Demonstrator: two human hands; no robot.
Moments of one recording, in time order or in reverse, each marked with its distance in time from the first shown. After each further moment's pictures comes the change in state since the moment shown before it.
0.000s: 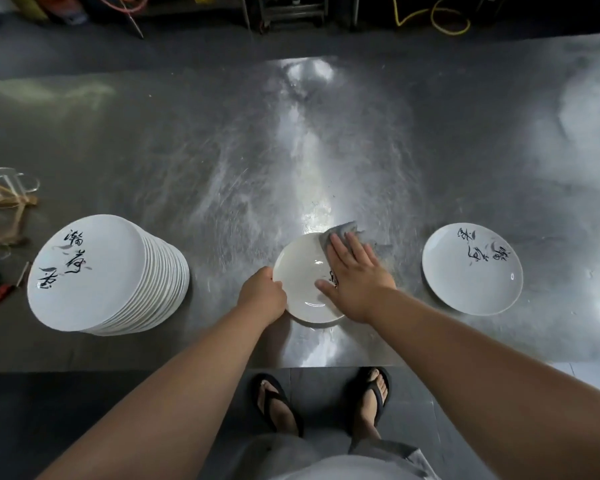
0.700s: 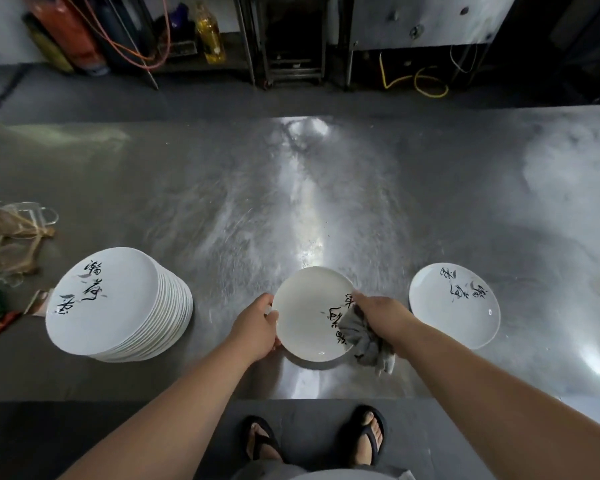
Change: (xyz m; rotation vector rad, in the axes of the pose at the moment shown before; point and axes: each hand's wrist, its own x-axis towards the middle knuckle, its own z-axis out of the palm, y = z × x) left_hand -0.040 0.001 -0.034 -0.255 -0.115 0.174; right_hand -0.063 0.017 -0.062 0.974 -0.095 0.493
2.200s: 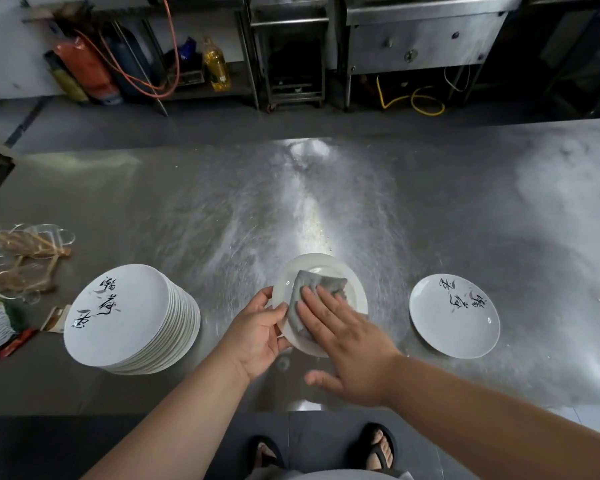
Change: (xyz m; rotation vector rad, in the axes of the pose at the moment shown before) left_hand -0.055 0.058 -0.026 -1.126 -0.273 -0.017; right_hand -0.056 -0.006 0.030 -0.948 0.137 -1.055
